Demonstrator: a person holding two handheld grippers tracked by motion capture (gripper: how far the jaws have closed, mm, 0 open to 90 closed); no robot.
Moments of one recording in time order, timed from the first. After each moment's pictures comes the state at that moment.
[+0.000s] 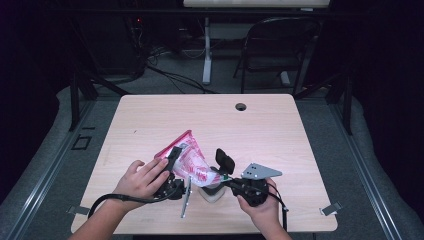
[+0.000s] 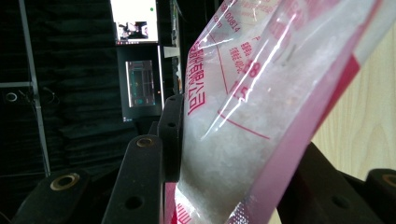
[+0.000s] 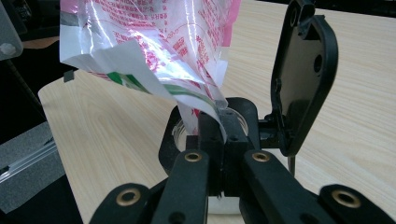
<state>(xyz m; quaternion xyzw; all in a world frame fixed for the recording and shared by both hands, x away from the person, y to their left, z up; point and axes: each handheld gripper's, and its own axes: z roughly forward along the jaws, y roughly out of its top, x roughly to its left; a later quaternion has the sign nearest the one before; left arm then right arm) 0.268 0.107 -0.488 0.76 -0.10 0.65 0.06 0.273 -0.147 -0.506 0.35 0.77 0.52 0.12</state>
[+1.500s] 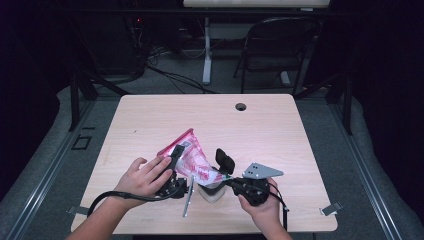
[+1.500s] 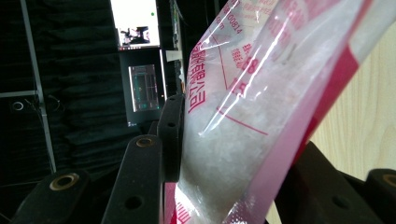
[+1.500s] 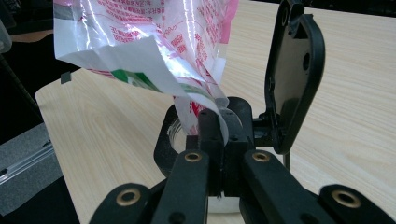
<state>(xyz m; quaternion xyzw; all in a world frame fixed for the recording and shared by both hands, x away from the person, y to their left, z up) 0.270 0.101 -0.482 0.75 -0.11 0.65 0.05 0.274 -0.150 -0.507 0.35 0.77 0.52 0.12</state>
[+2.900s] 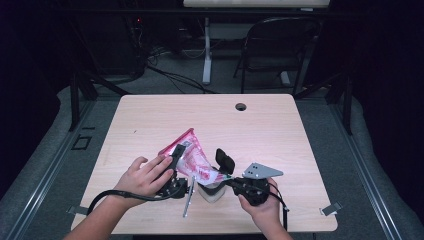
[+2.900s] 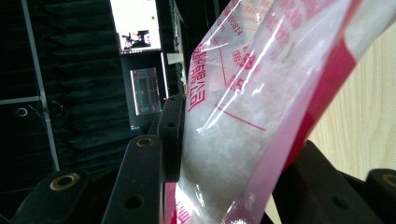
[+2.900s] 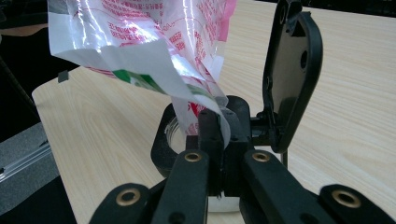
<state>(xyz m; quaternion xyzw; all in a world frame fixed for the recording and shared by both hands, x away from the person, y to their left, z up) 0.269 0.100 -0.479 0.75 -0.12 0.65 0.04 0.274 -0.150 -0.508 0.35 0.77 0.52 0.12</state>
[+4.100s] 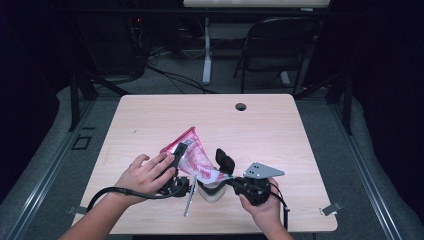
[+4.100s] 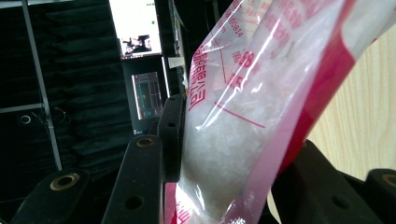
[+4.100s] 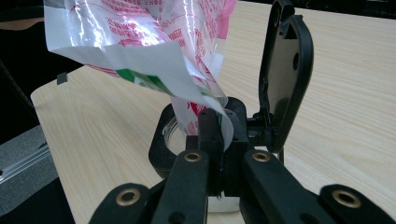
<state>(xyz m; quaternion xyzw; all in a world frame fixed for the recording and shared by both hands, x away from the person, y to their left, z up) 0.271 0.095 -0.471 0.75 -0.14 0.65 0.04 0.274 -0.152 -0.507 0.35 0.77 0.52 0.13</state>
